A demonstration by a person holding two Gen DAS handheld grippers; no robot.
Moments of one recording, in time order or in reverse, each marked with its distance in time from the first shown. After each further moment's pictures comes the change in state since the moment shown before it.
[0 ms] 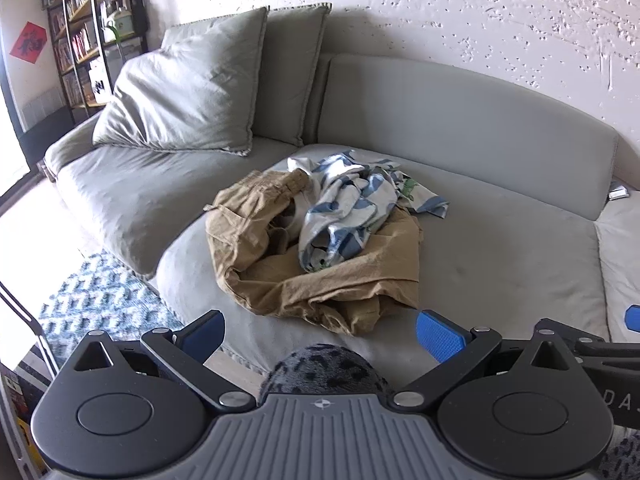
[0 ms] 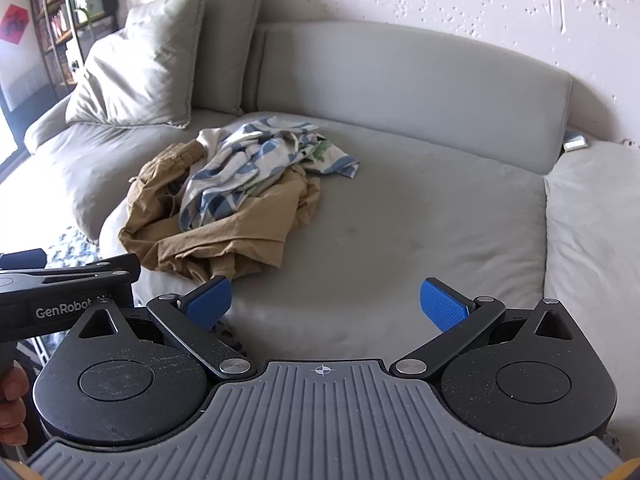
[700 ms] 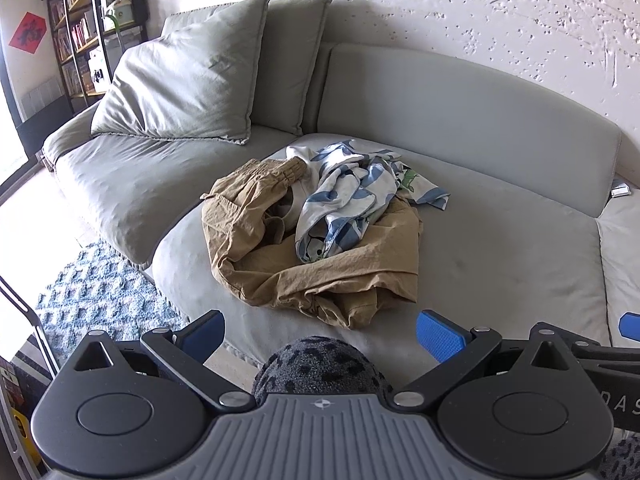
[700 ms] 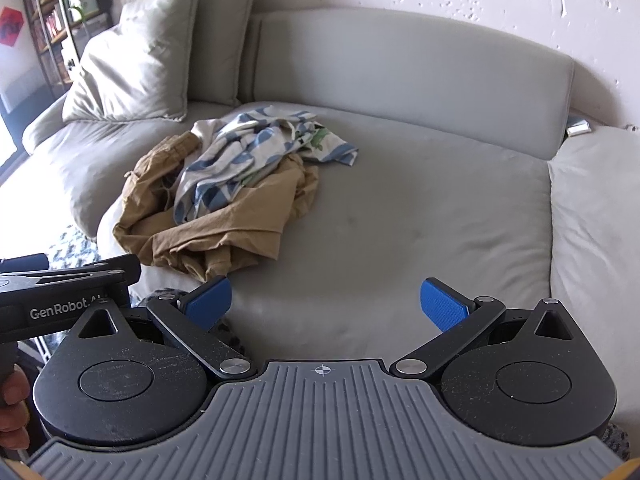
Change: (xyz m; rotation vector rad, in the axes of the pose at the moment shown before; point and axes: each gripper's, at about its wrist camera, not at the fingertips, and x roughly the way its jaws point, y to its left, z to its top) left arm 0.011 0.001 -0.001 -0.022 0.031 -0.017; right arm 0.014 -0.004 -0.004 0.025 0.026 0.017
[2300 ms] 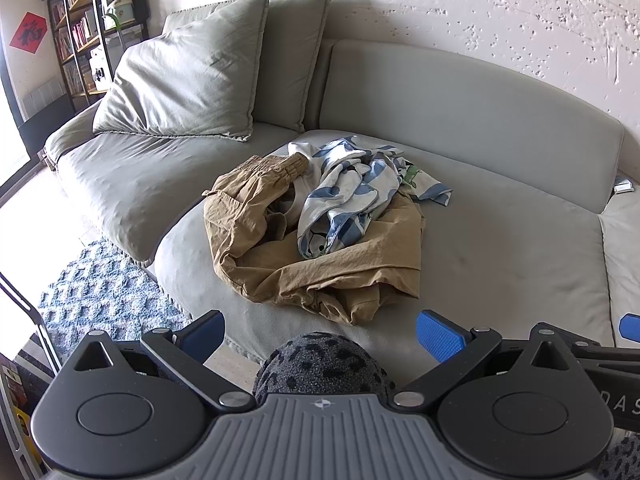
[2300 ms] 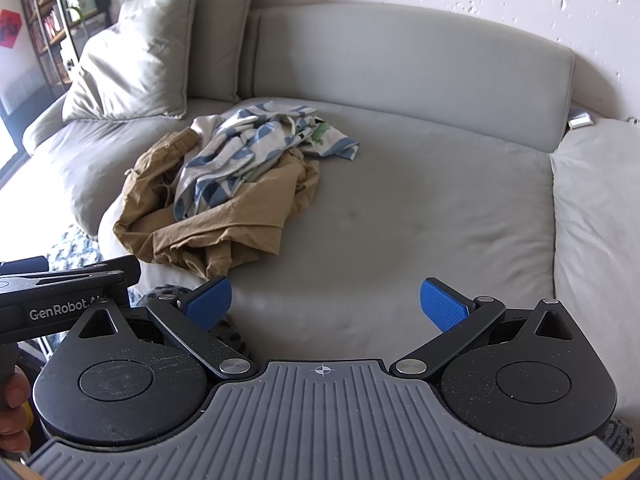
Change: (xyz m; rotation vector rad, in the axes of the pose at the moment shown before) left arm 0.001 0.001 -0.003 0.004 0.007 0.009; right arm 0.002 -0.003 -0.001 0.011 0.016 0.006
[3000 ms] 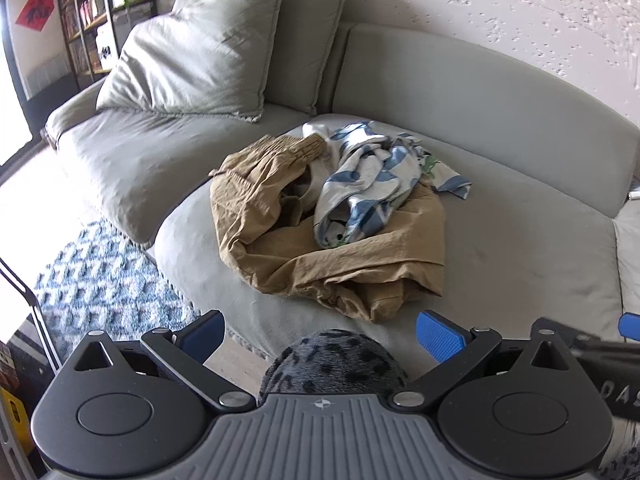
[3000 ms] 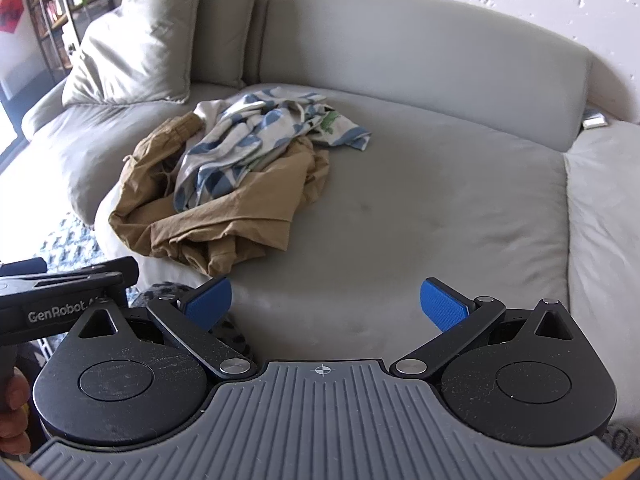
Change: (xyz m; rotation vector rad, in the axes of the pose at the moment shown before) left arm 0.041 0.030 0.001 -0.063 0.044 0.017; right arm 0.033 0.017 0.008 -0.025 0.029 0.008
